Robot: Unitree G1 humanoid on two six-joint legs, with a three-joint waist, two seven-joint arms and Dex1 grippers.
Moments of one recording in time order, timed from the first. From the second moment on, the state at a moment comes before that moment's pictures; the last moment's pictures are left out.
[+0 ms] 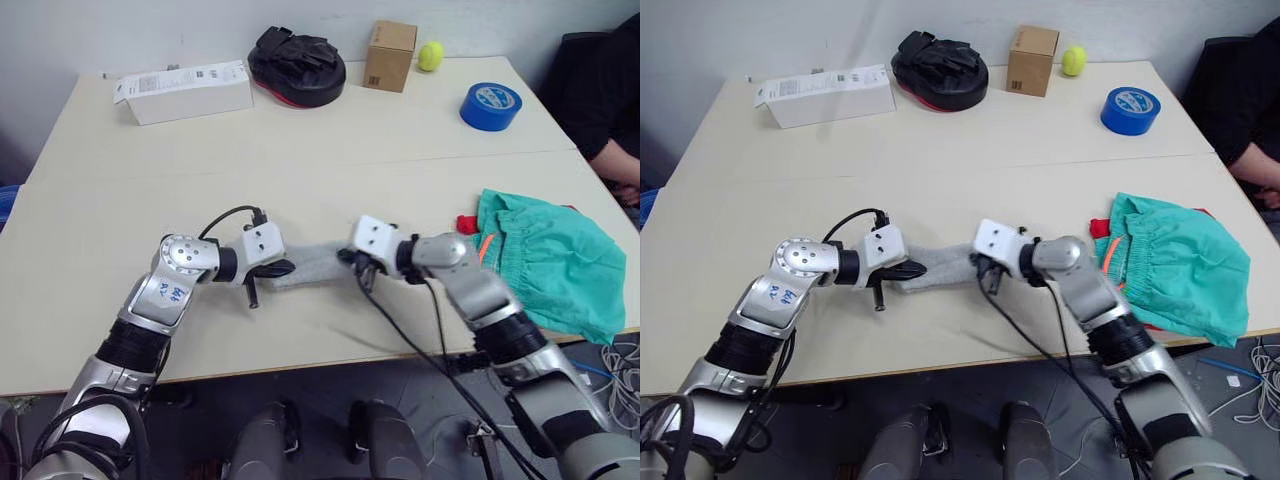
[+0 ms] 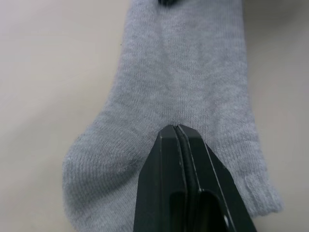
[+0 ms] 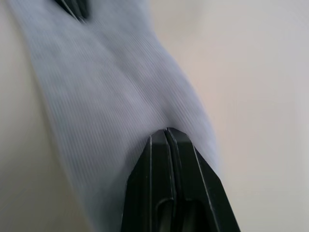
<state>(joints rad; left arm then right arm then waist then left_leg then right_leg) -0.56 0.61 -0.23 0.05 0.00 0.37 -0.95 -0.63 -0.54 0.29 0.08 -0.01 0.39 0.89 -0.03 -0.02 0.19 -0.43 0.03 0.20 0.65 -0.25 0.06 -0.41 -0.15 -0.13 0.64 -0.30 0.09</state>
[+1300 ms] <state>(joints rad) -0.70 0.48 -0.34 0.24 0.01 0.26 -0.99 -0.28 -0.27 -0.17 -0.42 0.58 1.19 0.51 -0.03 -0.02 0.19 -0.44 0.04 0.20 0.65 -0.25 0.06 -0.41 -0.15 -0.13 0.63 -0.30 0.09</state>
